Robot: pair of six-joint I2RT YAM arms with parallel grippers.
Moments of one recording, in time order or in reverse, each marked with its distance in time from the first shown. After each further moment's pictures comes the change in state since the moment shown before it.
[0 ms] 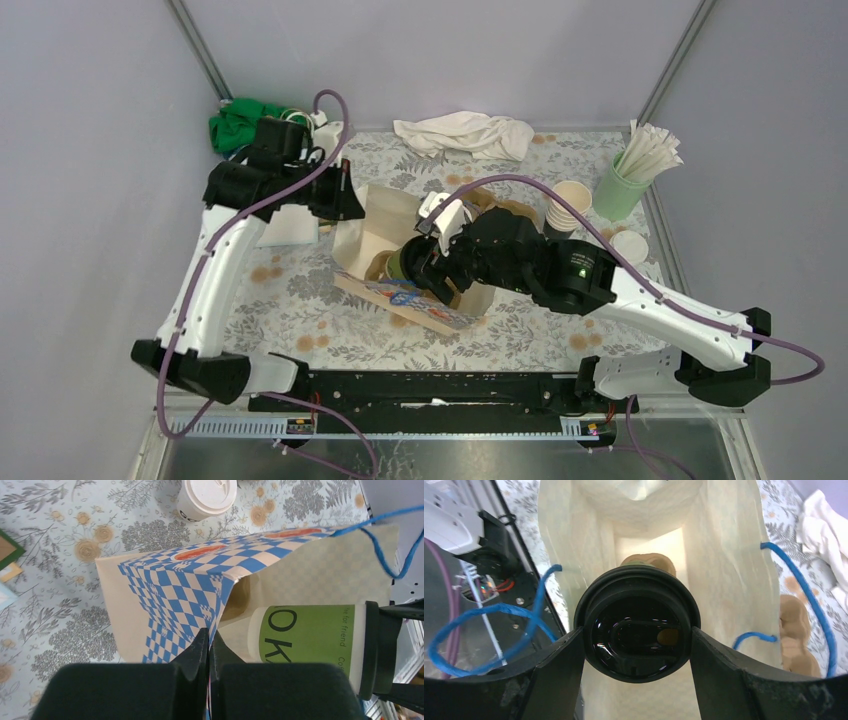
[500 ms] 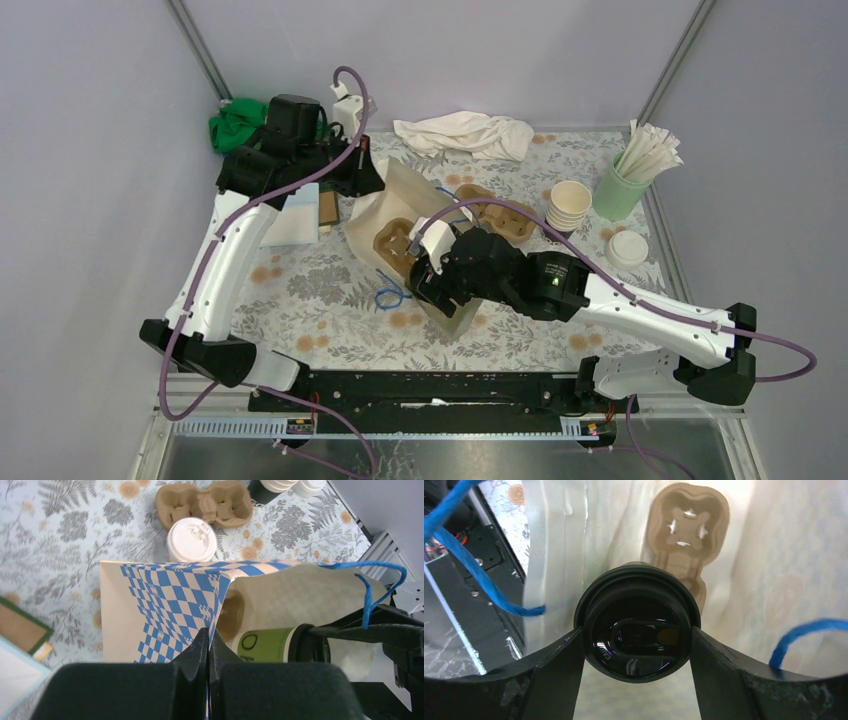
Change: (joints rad) left arm -0.066 0.134 0.130 0.126 0.023 0.068; right arm 0.014 0.012 -0.156 -0.017 0.091 -0.025
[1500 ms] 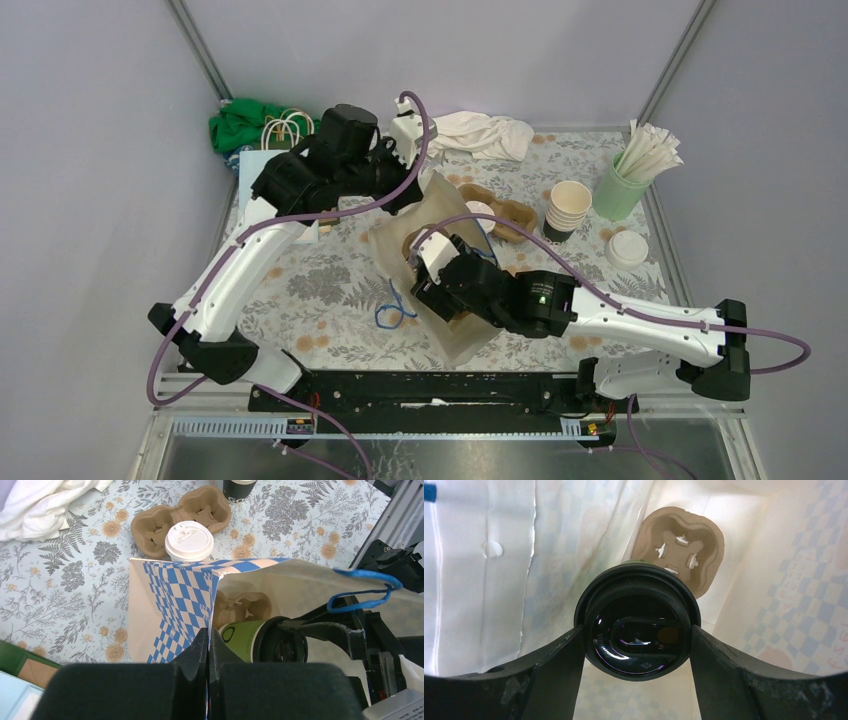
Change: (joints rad) left arm -0.332 0.044 0.072 0.043 -0.203 0.122; right arm 0.076 -0.009 -0.123 0.096 0.248 0.056
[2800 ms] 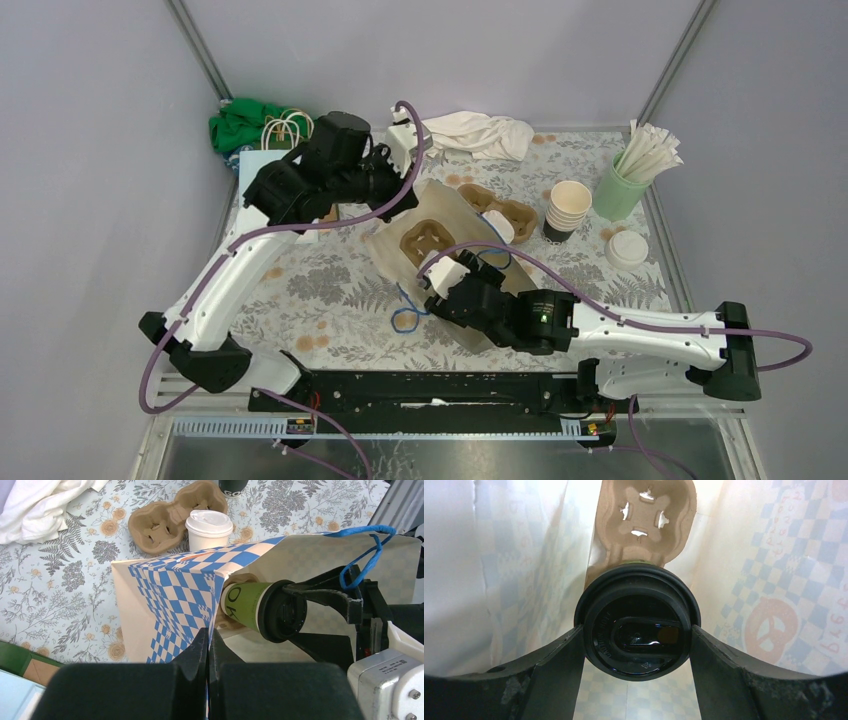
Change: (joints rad) left arm 0.000 -0.051 -0.053 0.003 0.012 0.041; right arm 0.068 -0.063 -0.172 0.036 0.211 -0.080
